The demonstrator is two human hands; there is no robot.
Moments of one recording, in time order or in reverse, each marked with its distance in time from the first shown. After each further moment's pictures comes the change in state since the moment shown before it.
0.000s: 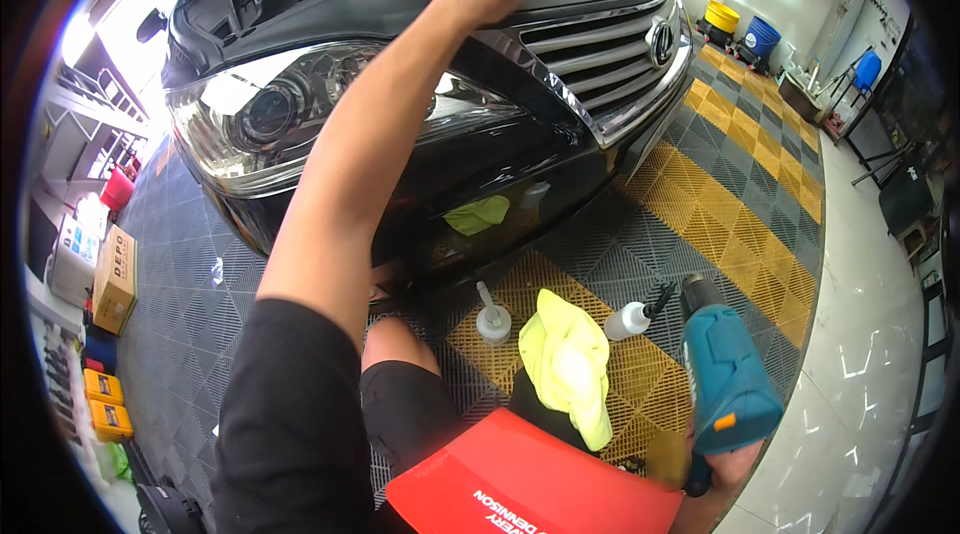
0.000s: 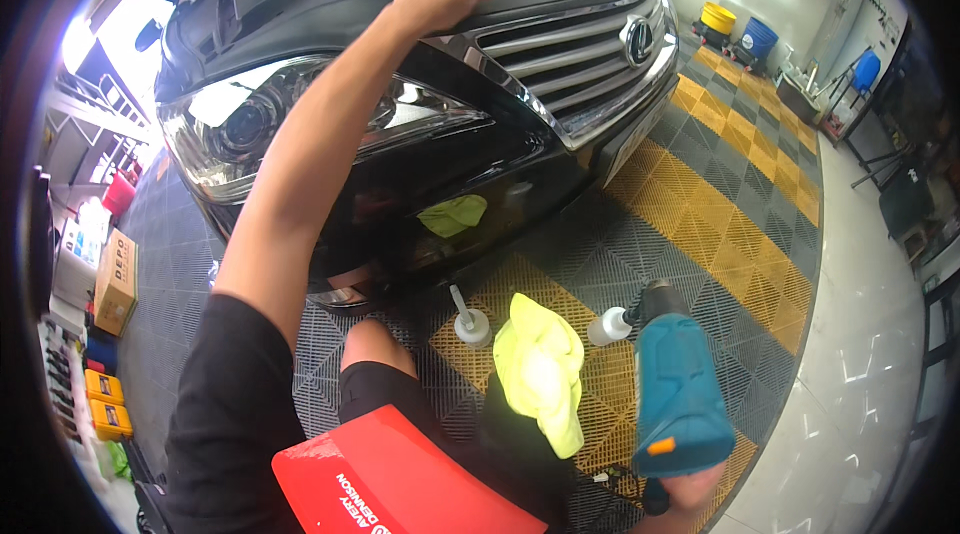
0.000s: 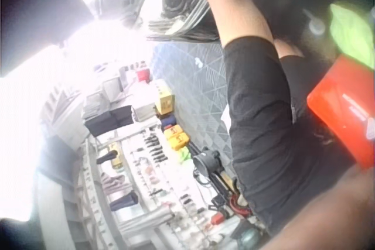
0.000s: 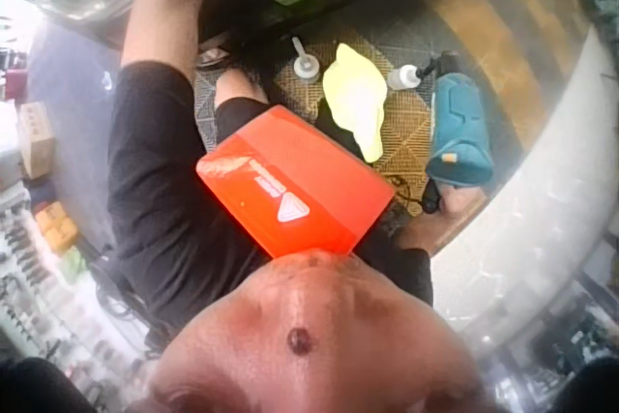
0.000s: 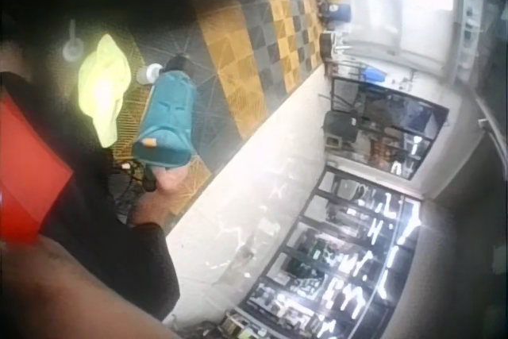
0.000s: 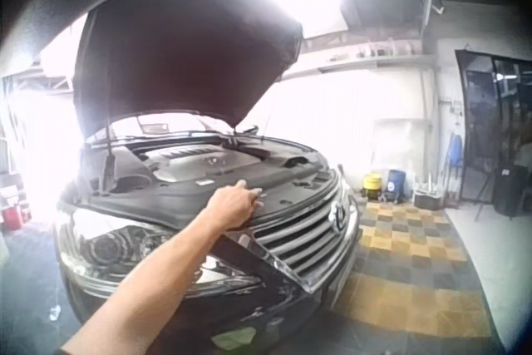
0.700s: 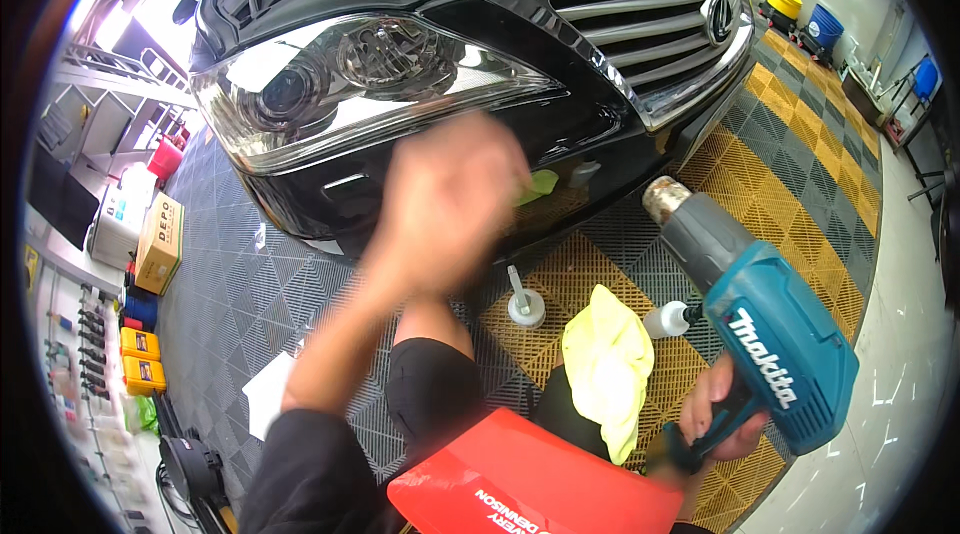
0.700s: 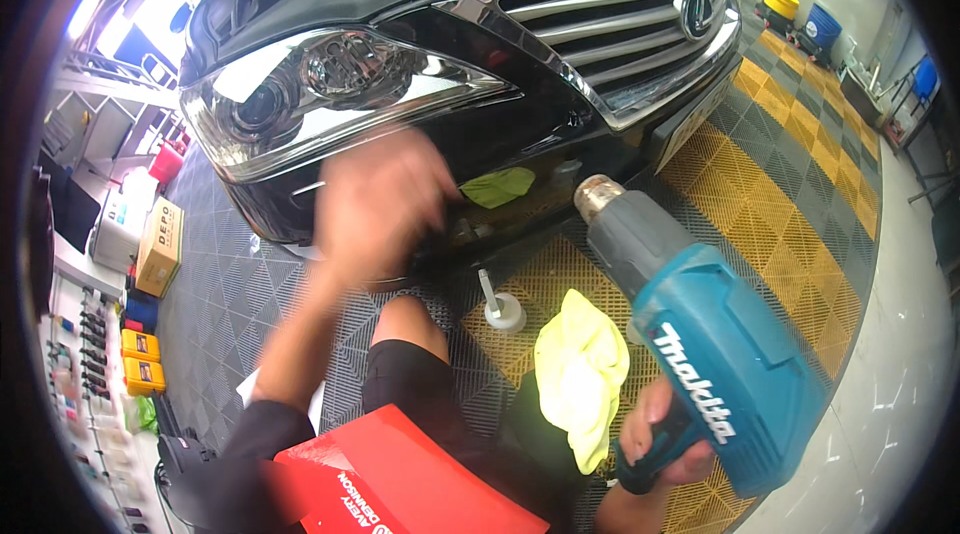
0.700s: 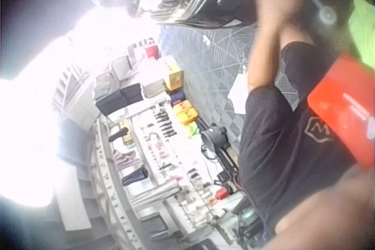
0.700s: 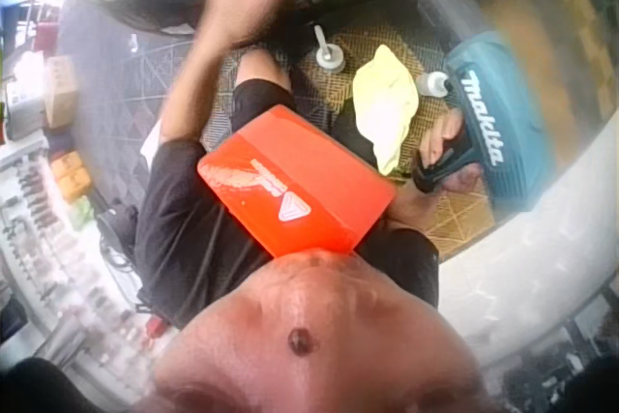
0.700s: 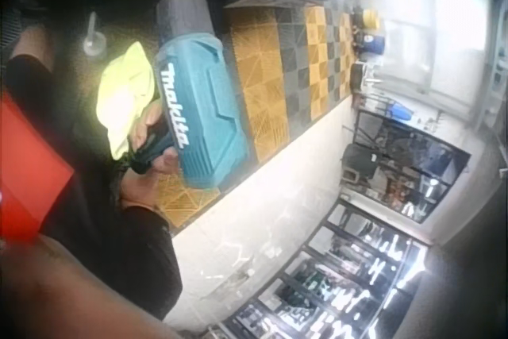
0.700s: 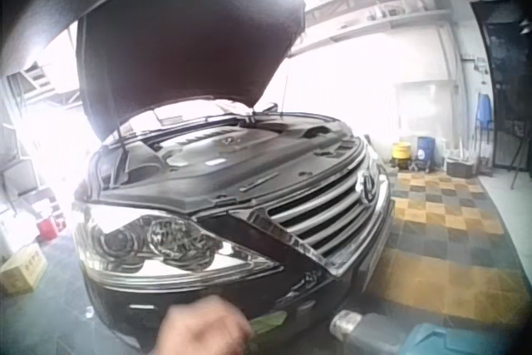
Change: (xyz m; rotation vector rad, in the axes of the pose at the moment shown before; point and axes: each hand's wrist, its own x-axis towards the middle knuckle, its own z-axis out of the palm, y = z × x) left_hand -0.236 0.127 -0.063 -1.014 -0.025 -0.255; right_hand 0.099 0.006 0.088 1.095 -0.431 -0.025
